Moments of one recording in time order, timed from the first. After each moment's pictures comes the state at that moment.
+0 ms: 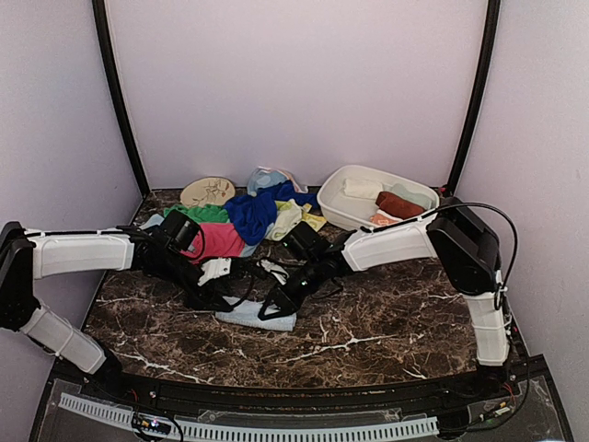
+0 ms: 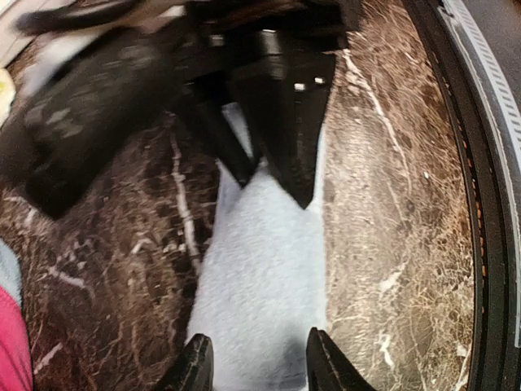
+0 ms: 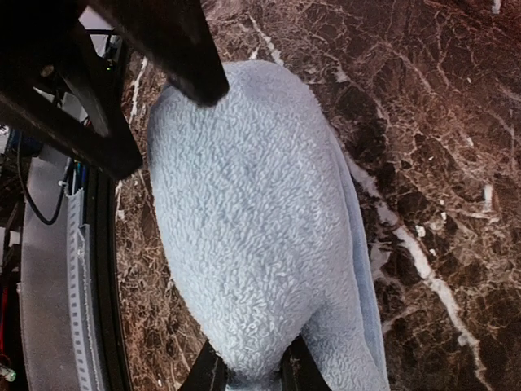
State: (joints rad) left arm -0.52 1.41 0.83 -0.51 0.58 0.82; right arm 0.97 2.16 1.46 -0.29 -0.68 0.02
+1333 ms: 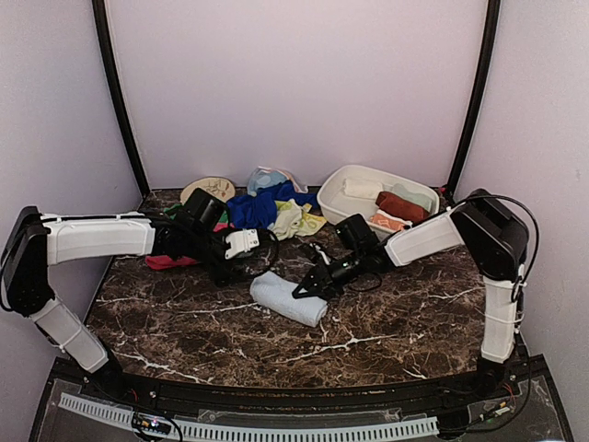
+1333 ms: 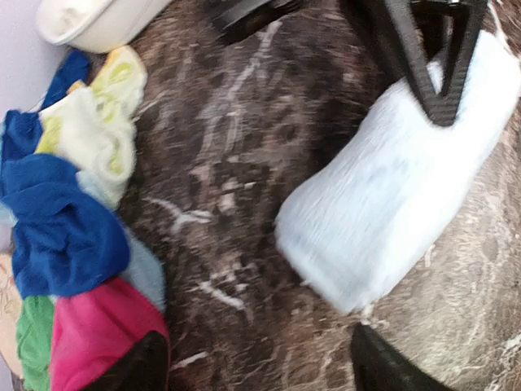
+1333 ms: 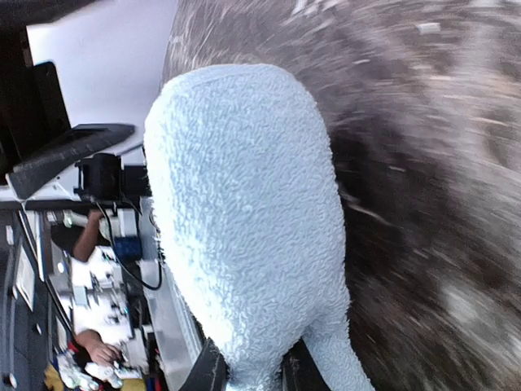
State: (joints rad) left arm -0.71 1.55 0.99 -0.36 0.12 0.70; right arm 0.76 2.04 1.14 0.06 -0.93 0.60
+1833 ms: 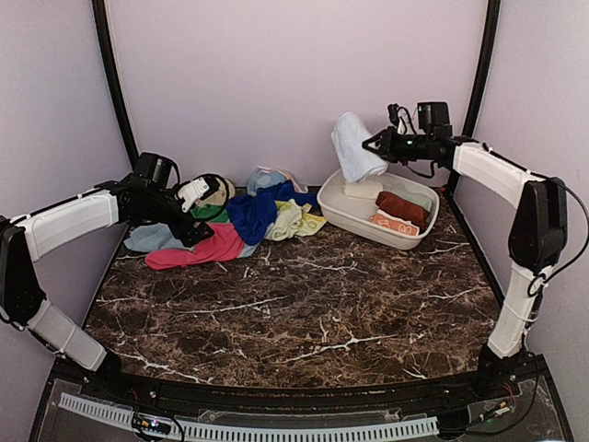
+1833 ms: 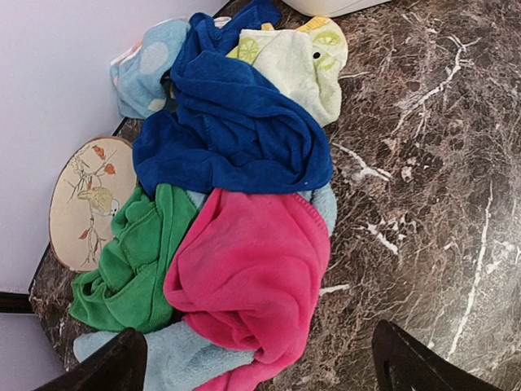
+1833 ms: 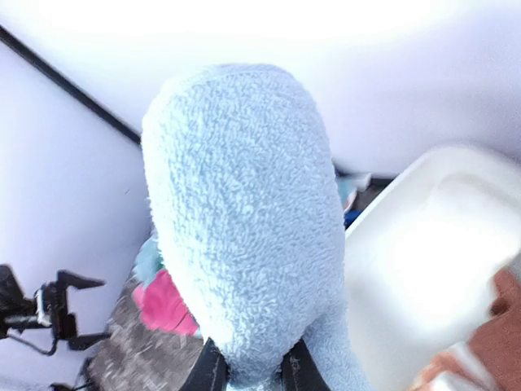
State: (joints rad) left arm -0.35 1.45 1.14 -0.47 0.16 0.59; right arm 0.29 1.87 1.66 -0.23 -0.61 0.50
